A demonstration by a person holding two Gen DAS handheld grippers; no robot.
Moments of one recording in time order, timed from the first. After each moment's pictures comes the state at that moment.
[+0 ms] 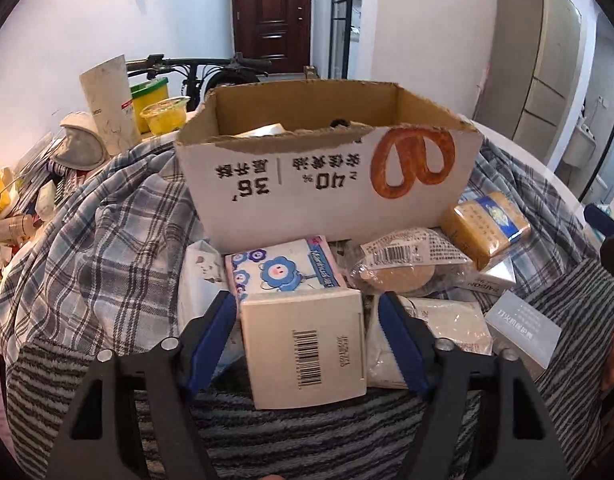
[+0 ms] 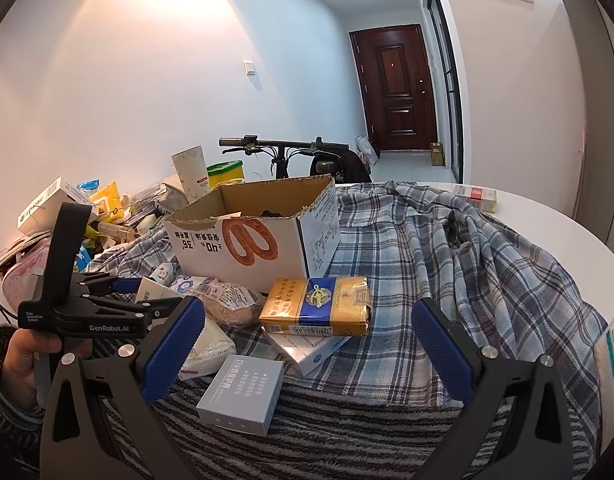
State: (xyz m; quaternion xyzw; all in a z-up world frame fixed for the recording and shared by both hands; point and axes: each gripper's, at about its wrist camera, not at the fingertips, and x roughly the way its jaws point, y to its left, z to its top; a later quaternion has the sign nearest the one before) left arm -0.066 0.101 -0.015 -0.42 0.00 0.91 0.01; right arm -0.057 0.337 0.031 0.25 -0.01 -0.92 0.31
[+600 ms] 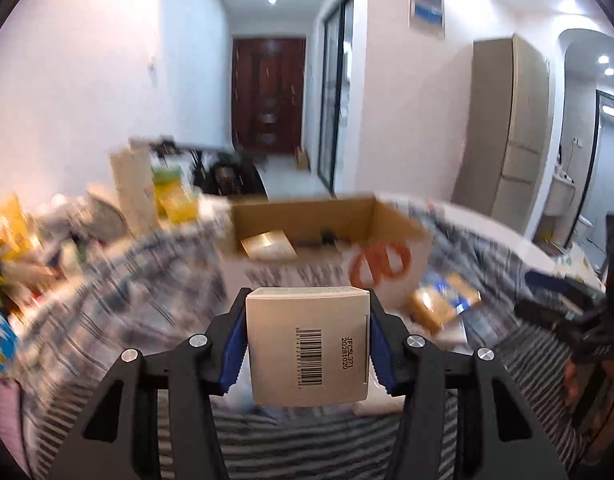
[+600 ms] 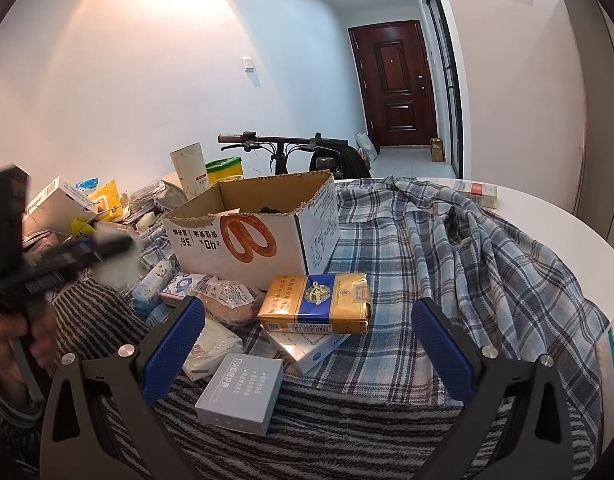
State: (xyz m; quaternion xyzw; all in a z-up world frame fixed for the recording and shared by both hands) left arm -0.009 0.085 0.056 -0.24 -0.01 0.97 0.03; right arm -0.059 0.336 0.030 0.26 -0.01 -0.91 0.31
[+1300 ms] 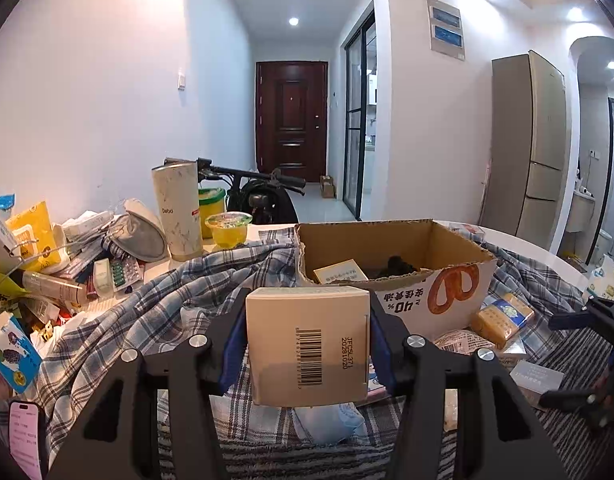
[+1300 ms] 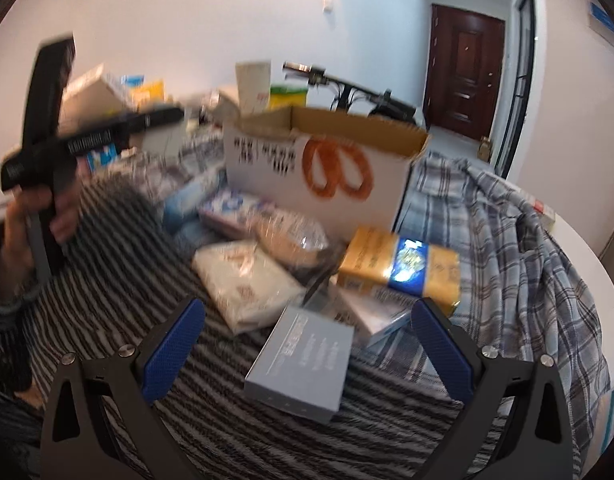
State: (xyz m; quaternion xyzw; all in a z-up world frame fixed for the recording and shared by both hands) left arm -0.017 0.028 0.043 -0.20 -0.01 0.98 -0.01; right arm -0.041 0.267 0.006 0.31 0.15 -0.86 0.38
